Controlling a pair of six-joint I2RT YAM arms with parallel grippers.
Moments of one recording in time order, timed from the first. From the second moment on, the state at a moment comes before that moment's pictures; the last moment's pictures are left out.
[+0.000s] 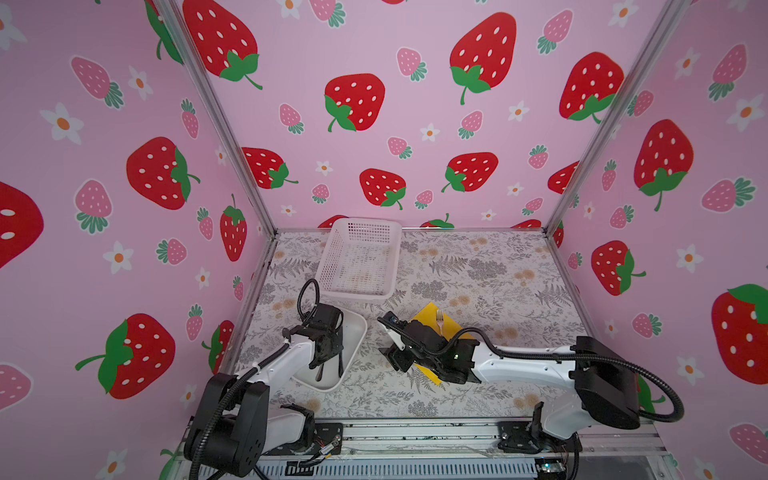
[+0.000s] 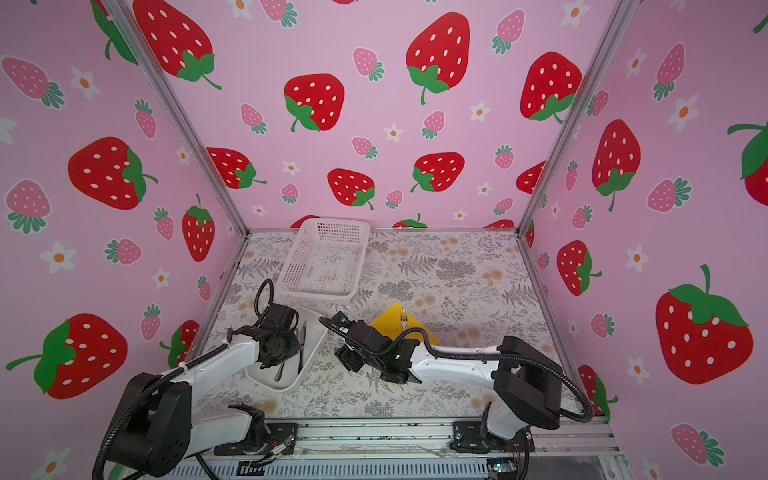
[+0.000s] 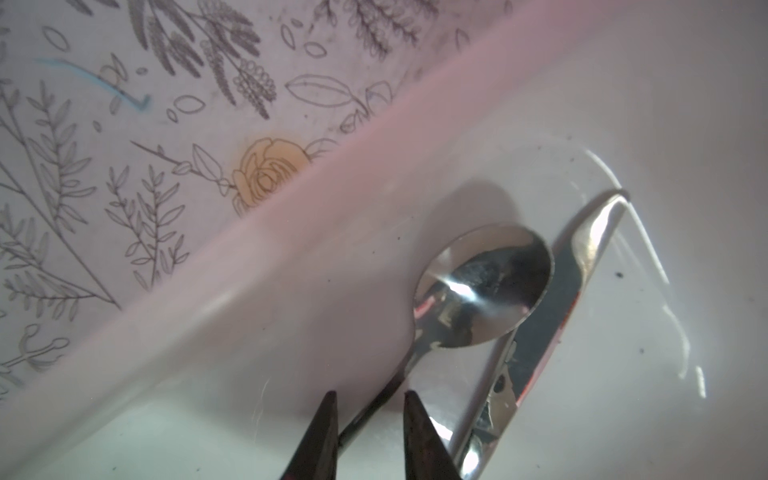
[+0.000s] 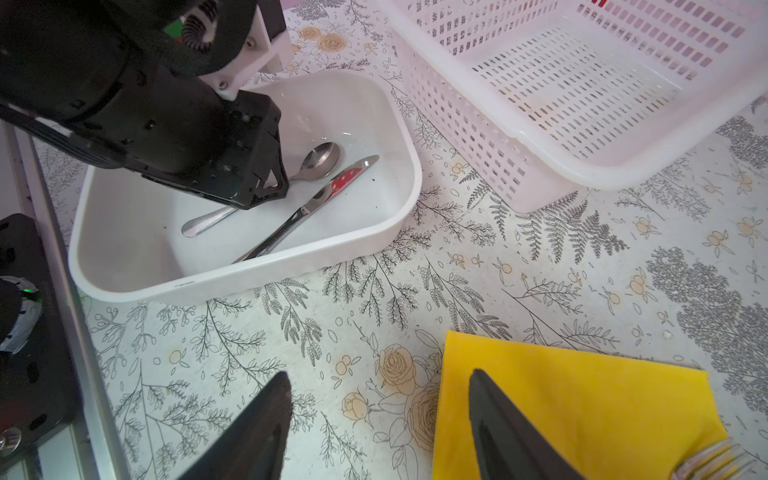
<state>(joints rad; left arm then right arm) -0.24 1.28 0.57 -0.56 -0.17 -0.77 1.27 1.55 0.91 0.01 0.21 0.15</state>
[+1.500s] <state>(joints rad) -0.23 1.56 0.83 -0.74 0.00 -0.51 1.27 1.55 0.91 -0.01 0.25 0.17</state>
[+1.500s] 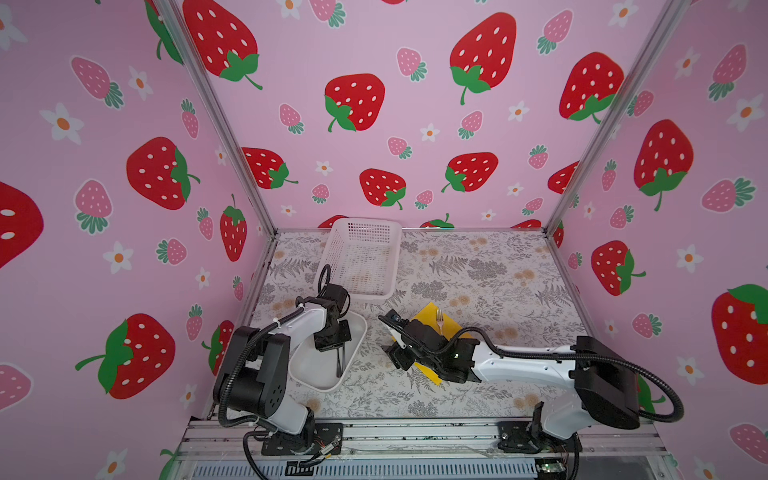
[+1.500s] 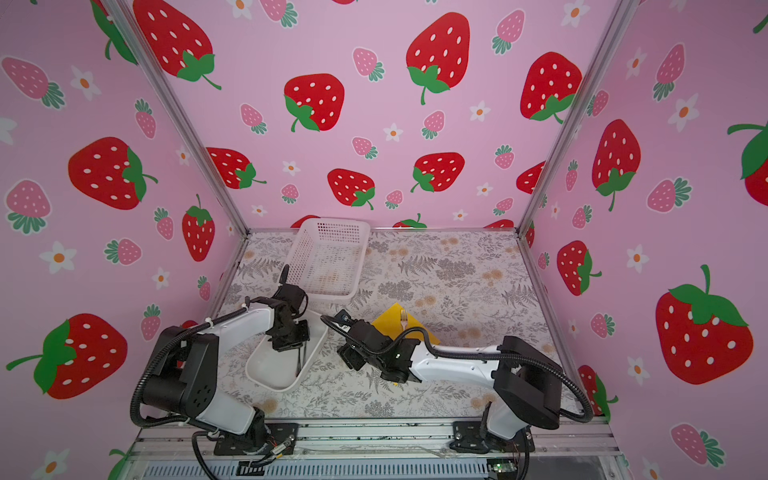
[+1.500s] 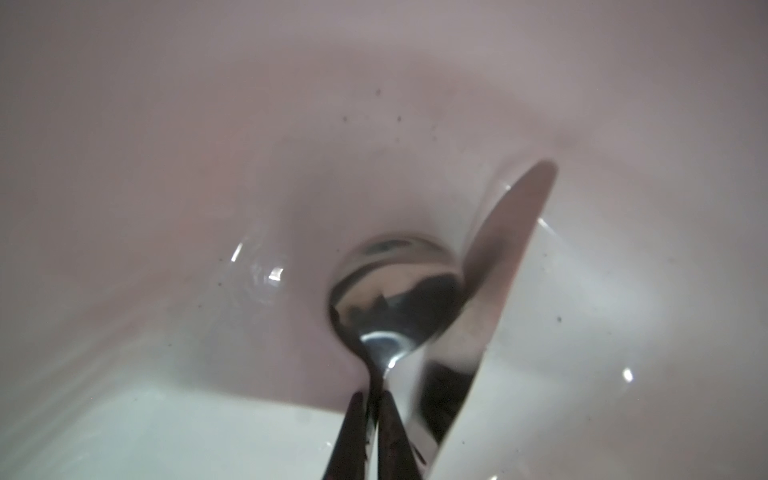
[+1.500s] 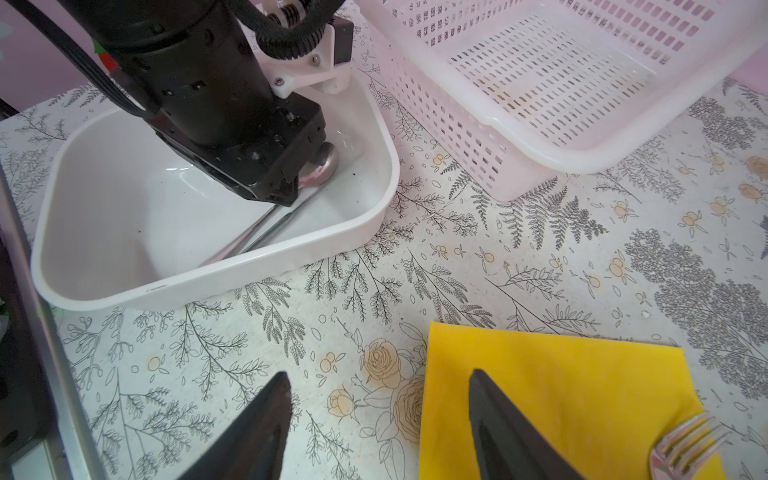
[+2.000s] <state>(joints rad) -0.23 1.37 0.82 -0.85 -0.04 -0.52 1.27 1.53 0.91 -0.01 0.30 0.19</state>
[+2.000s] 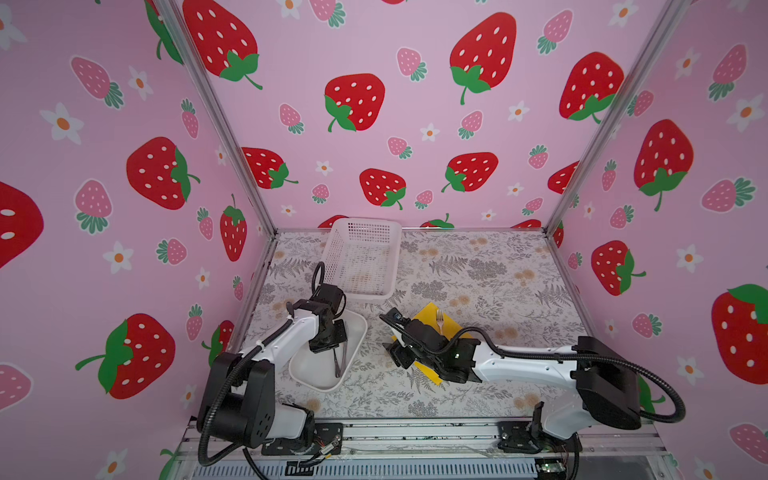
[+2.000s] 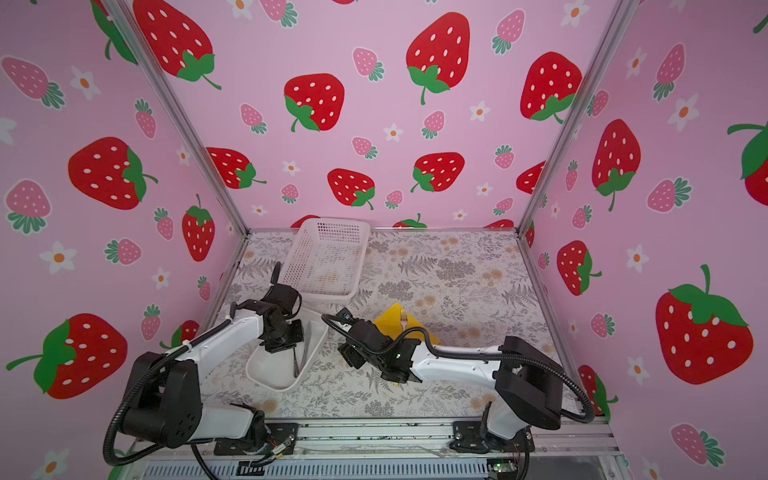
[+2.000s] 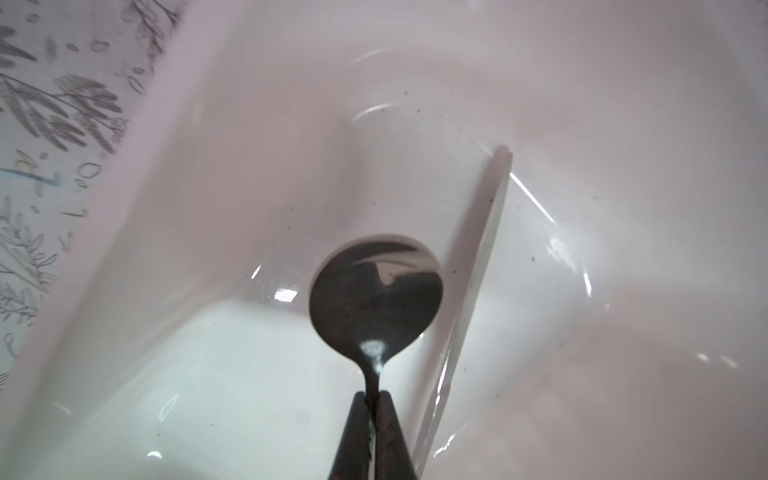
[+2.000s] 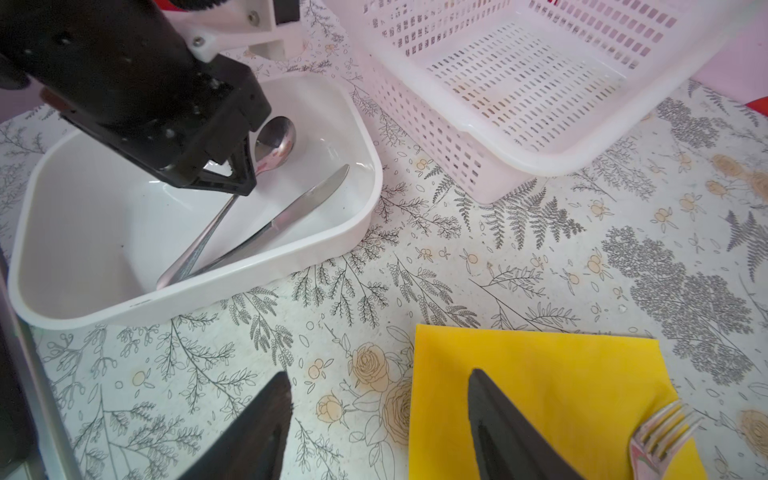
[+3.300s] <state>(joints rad) -0.76 1.75 1.40 -0.76 0.23 -0.68 0.83 0.97 0.45 -0.02 0.25 0.64</state>
